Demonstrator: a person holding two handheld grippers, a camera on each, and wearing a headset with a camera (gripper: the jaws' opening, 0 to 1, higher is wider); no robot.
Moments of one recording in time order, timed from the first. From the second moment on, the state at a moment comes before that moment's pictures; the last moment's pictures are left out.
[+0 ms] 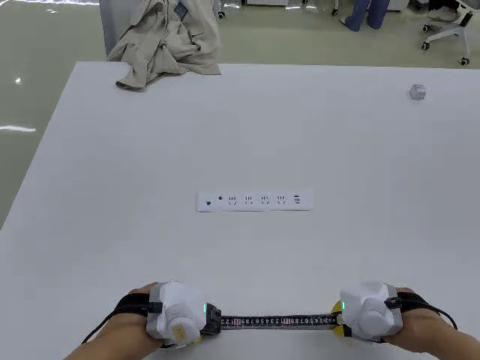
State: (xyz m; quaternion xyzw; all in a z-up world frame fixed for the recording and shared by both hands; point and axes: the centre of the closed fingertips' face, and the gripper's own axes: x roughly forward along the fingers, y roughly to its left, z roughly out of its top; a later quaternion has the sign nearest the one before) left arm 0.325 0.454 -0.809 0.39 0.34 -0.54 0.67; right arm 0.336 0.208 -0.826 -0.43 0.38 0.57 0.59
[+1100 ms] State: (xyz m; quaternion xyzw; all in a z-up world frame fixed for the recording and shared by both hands) left arm 0.334 0.454 -0.803 0.34 0.35 -0.51 0.71; right arm 0.335 0.208 -0.824 -0.40 0.40 0.55 0.62
